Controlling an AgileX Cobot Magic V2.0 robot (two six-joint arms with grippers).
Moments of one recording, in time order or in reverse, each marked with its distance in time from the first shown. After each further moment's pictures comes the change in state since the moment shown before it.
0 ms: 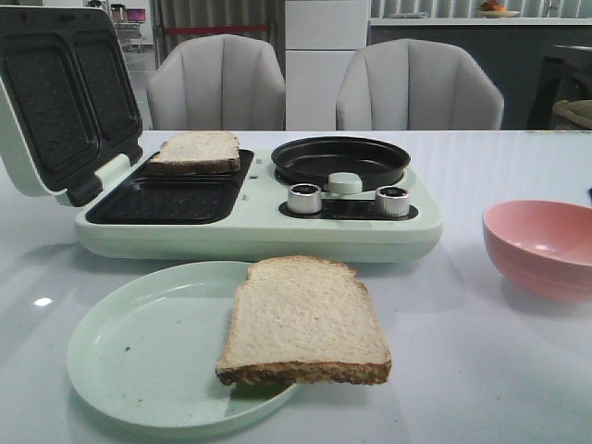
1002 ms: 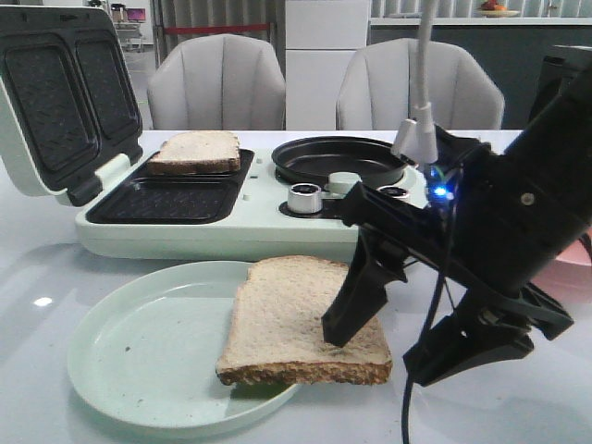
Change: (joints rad) left arm 0.000 0.000 0.000 0.000 -0.030 0.000; right arm 0.327 0.791 -0.241 0.278 -0.245 -0.064
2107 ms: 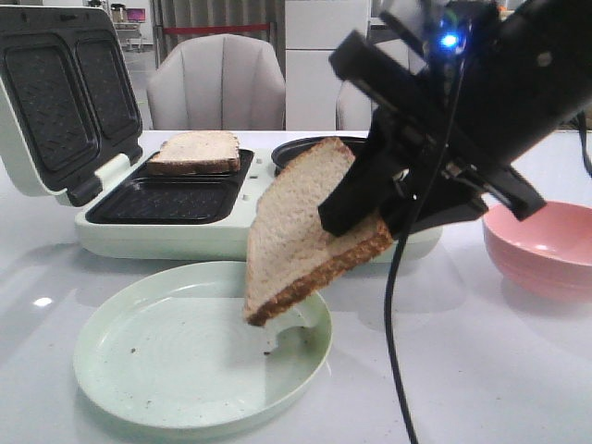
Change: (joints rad) left arm 0.000 0.000 0.000 0.000 0.000 0.000; right arm 0.000 -0.192 -0.106 -0.033 0.101 -0.036
